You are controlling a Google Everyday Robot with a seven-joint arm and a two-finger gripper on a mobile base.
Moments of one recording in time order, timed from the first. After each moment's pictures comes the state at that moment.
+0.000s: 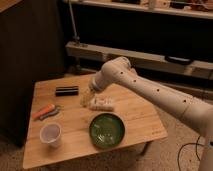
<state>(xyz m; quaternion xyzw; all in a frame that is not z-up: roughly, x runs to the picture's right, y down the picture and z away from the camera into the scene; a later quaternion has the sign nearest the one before) -0.093 0.010 0.755 0.23 -0.25 -0.91 0.23</state>
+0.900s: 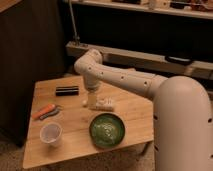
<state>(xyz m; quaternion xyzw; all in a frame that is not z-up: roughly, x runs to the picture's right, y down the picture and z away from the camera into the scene) -0.058 0.035 0.831 -0.01 -0.29 -0.96 0.06</state>
